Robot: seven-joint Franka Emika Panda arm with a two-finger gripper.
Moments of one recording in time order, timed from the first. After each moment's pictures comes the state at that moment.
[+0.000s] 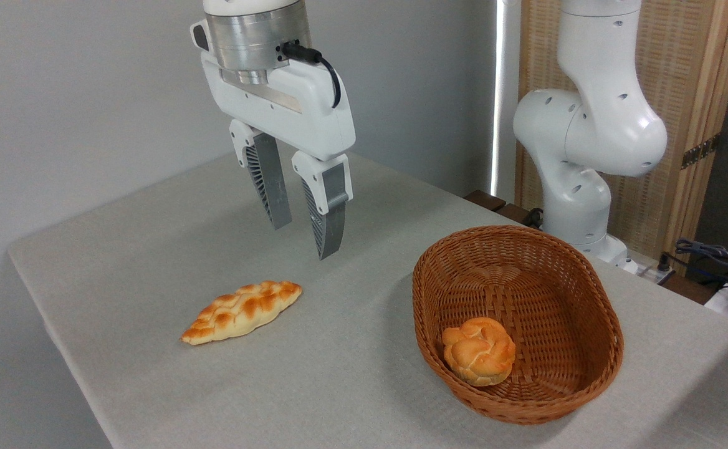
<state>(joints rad) 0.02 -0.02 -0.01 -1.65 -0.03 1.62 0.77</state>
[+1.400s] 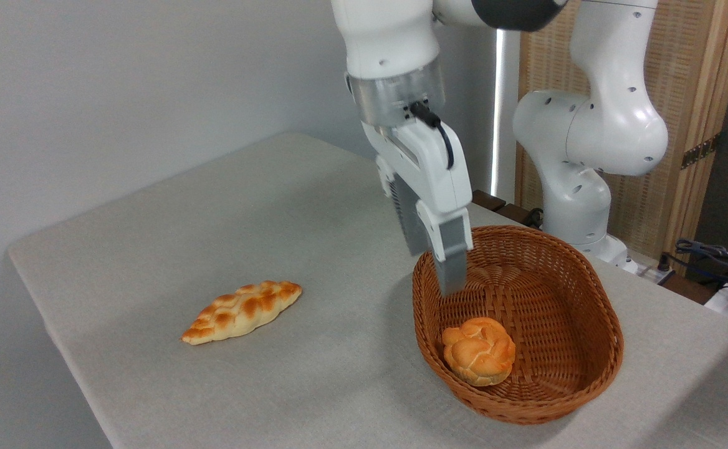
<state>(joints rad) 0.06 -0.30 0.08 -2.11 0.10 1.73 1.27</state>
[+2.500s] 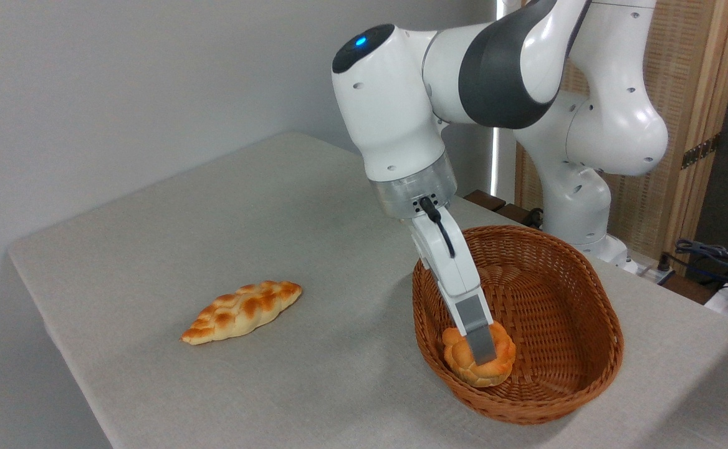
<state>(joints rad) 0.06 -0.26 0.08 -2.34 0.28 1.95 1.29</state>
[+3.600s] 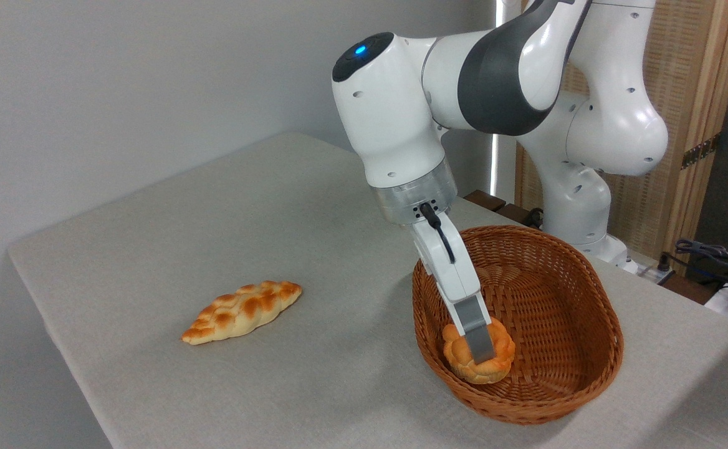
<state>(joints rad) 0.06 -0.26 0.08 -2.34 0.28 1.95 1.29</state>
